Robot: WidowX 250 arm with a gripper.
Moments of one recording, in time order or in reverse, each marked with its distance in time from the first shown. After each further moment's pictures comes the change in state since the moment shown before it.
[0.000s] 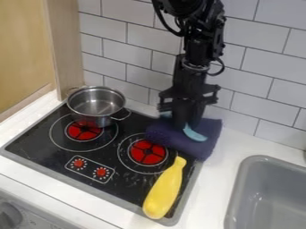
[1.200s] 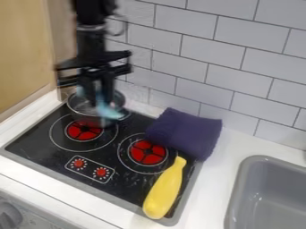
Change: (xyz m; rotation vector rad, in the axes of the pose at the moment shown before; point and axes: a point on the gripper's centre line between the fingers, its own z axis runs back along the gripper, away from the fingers) arm 0.011 0.140 0.040 -0.088 0.051 0.087
